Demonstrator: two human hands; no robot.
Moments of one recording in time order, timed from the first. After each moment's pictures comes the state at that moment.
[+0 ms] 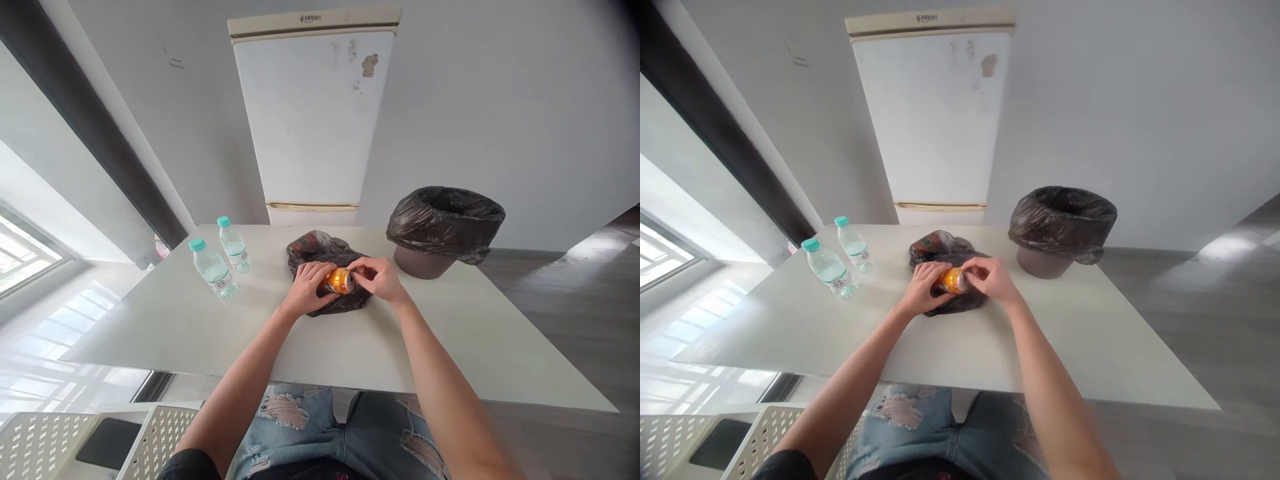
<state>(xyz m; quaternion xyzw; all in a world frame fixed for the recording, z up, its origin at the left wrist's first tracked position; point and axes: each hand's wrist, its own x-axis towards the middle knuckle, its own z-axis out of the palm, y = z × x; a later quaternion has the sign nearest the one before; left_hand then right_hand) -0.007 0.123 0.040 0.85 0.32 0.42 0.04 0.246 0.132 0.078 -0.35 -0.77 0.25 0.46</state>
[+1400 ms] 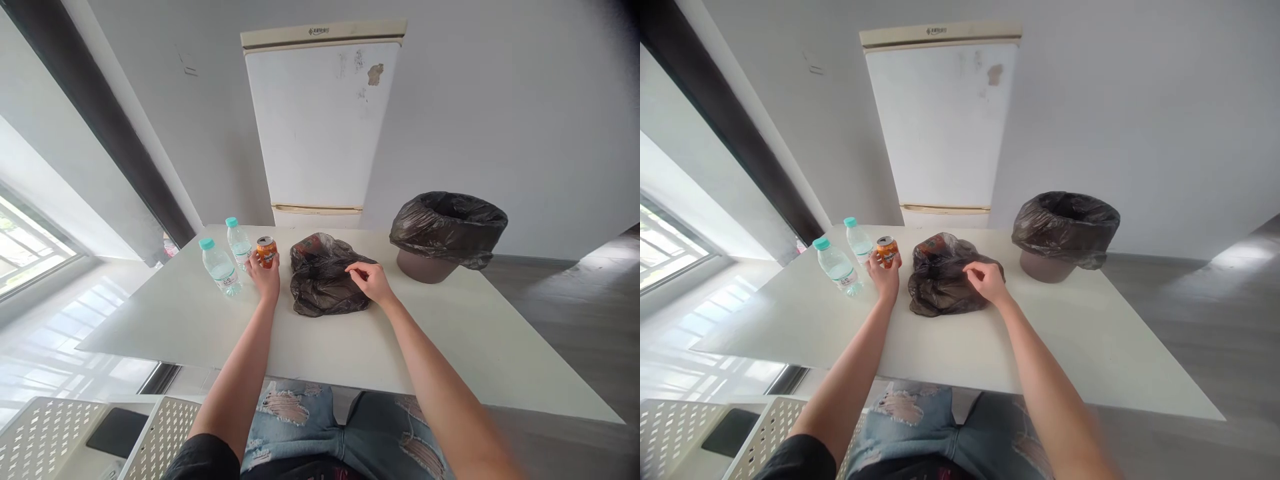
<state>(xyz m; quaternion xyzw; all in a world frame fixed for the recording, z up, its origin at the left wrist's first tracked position) -0.087 0.172 0.012 0.40 0.63 0.66 0.09 0.236 0.151 0.044 -0.43 -0.76 0.21 0.44</state>
